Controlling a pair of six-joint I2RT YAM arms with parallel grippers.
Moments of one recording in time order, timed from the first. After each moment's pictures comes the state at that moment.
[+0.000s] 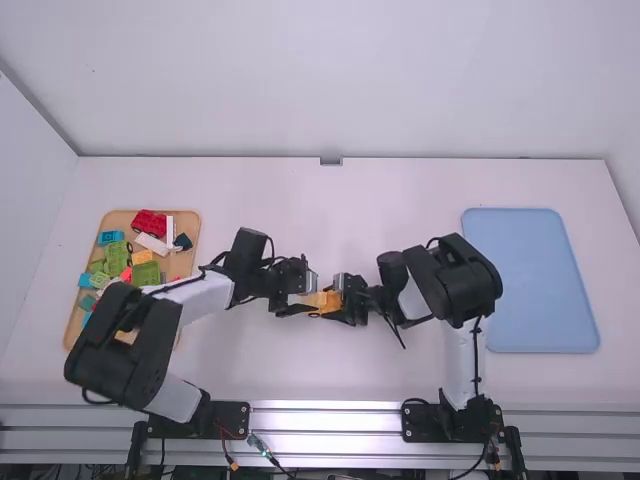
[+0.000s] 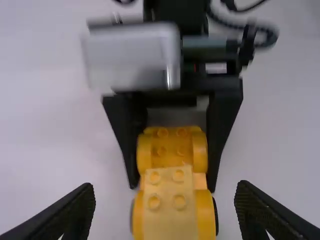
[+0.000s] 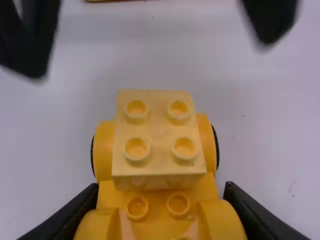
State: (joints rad) left arm -0.28 1.57 0.64 -0.05 0.84 1.03; right arm 0.39 2.17 0.56 0.81 -1.03 -0.70
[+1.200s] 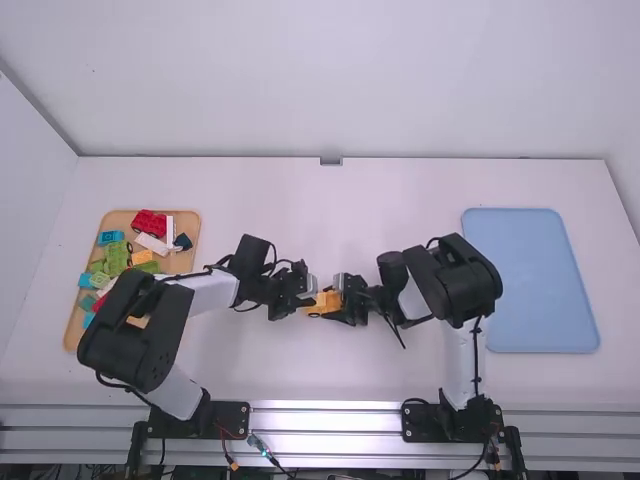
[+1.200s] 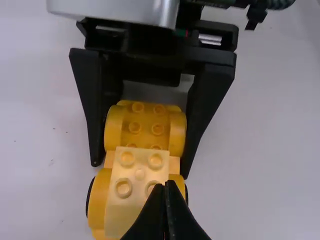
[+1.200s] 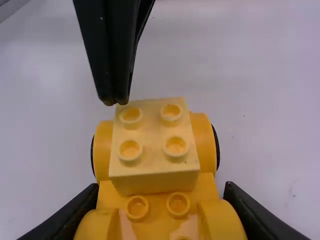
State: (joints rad) left arm -0.28 1.67 0.64 -0.10 0.83 0.94; right arm 0.39 2.17 0.56 0.81 -1.03 -0.70
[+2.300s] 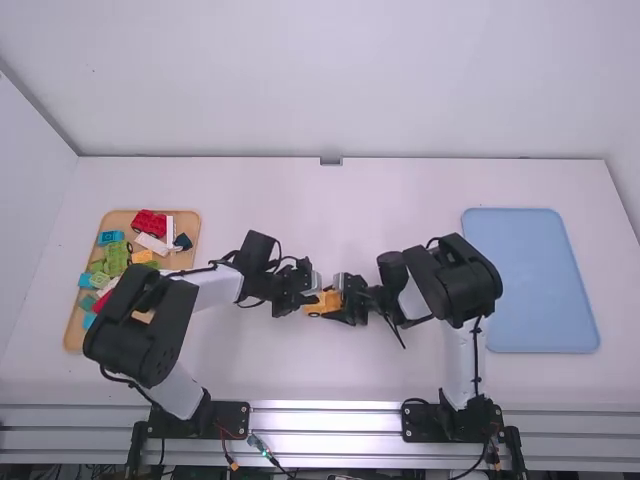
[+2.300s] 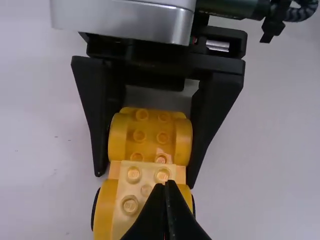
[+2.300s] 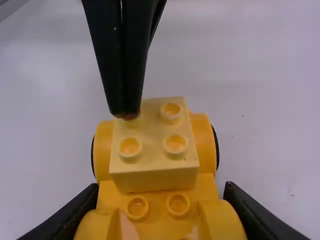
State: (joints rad) left arm -0.31 1.70 0.69 -0.12 0.82 0.94; right arm 0.39 2.17 0.56 0.82 -1.03 -0.69
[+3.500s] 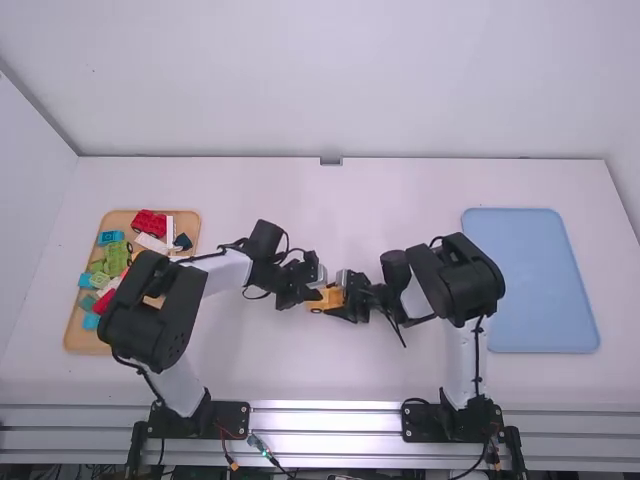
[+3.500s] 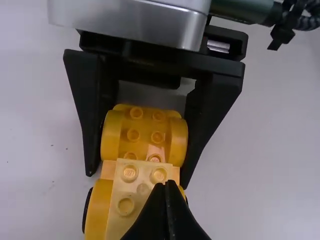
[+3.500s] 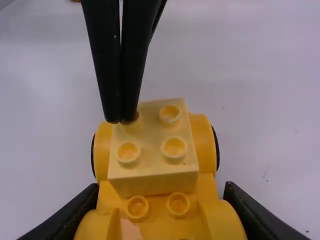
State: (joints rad) left arm -0.31 1.79 0.84 -0.31 0.81 0.99; right arm 0.37 2.17 0.56 0.82 -1.02 -0.68
